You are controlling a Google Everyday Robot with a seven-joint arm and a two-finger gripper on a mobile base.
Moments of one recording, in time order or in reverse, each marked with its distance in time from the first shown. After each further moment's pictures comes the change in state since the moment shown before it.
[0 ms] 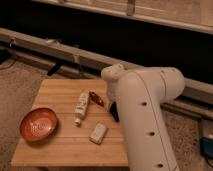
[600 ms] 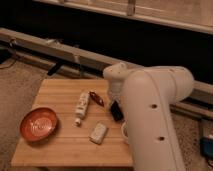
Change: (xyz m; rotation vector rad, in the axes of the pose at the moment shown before) arm 0.013 -0.006 -0.026 -0.034 -0.075 0.026
